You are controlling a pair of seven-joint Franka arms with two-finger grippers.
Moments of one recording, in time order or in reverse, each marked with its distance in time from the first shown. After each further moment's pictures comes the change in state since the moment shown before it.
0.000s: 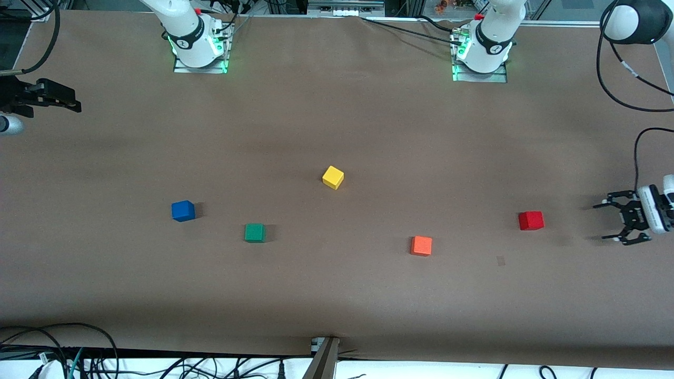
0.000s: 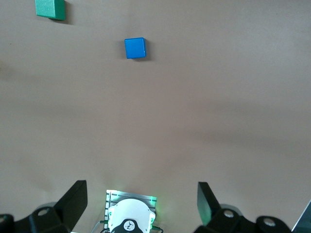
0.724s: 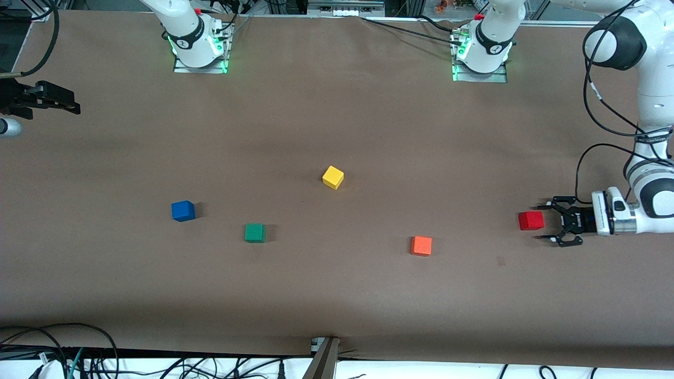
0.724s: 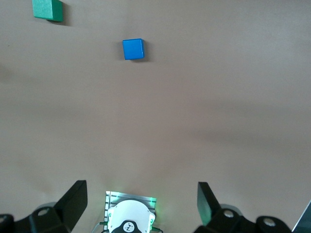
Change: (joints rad) left arm -0.055 0.151 -0.034 0.013 -0.251 -0.202 0.164; right arm 0.000 0.006 -0.008 0.000 0.000 0.009 0.000
